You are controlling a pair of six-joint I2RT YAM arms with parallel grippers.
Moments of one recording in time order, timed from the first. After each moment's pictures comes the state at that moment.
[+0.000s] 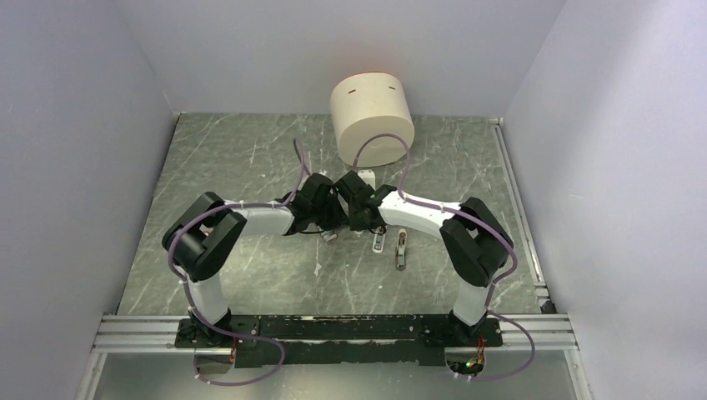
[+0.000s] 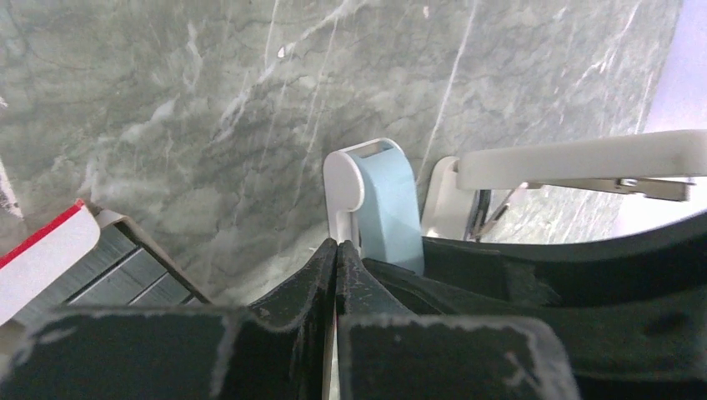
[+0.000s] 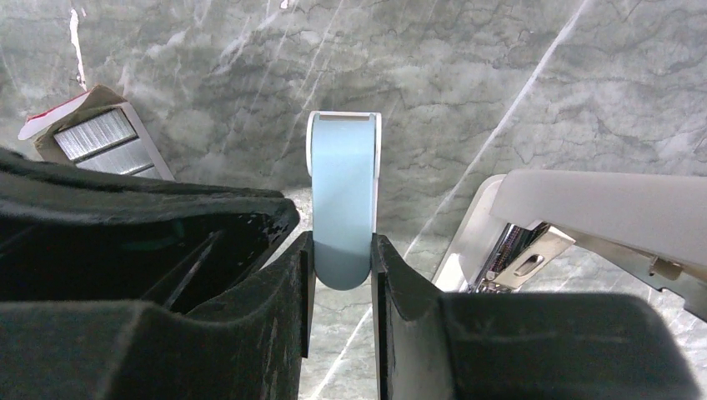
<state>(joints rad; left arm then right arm) -0.71 1.83 0.92 0.16 0.13 -0.93 0.79 1.81 1.16 -0.49 0.28 0.61</state>
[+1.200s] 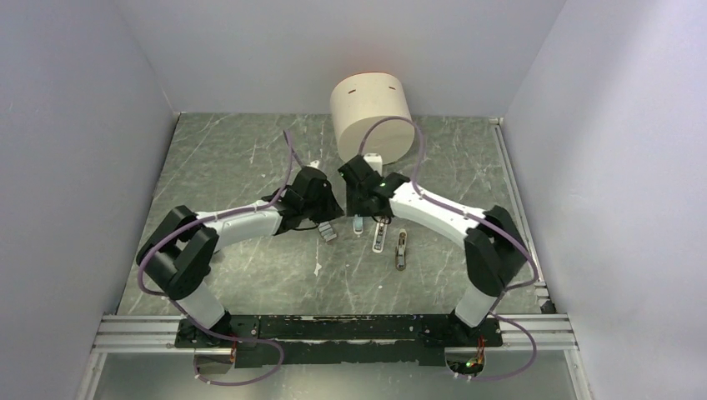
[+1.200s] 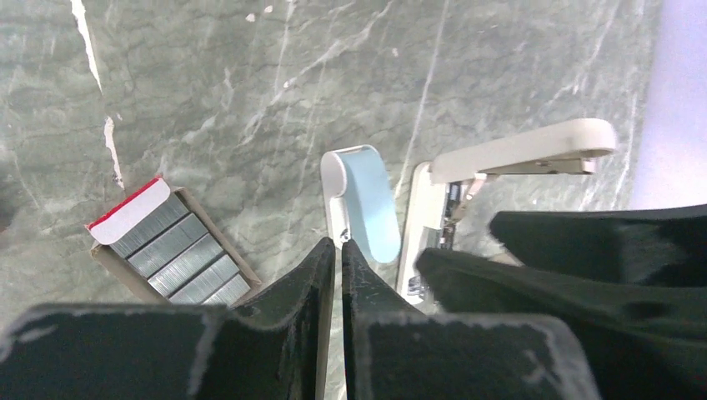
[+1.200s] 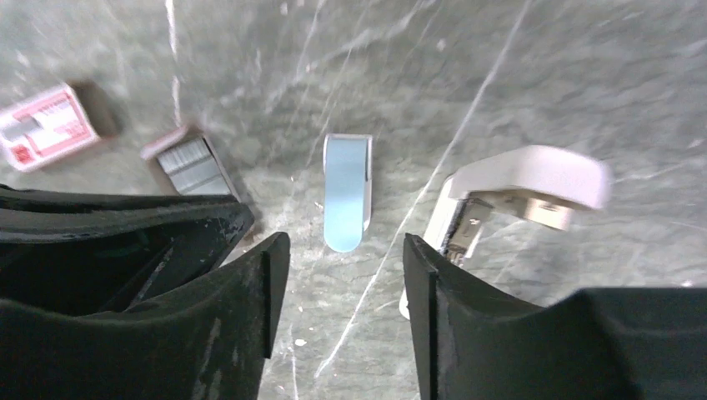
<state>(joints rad) -0.71 1.65 0.91 0.03 0.00 -0.84 0.78 1.72 1.27 -0.61 0.31 0.62</state>
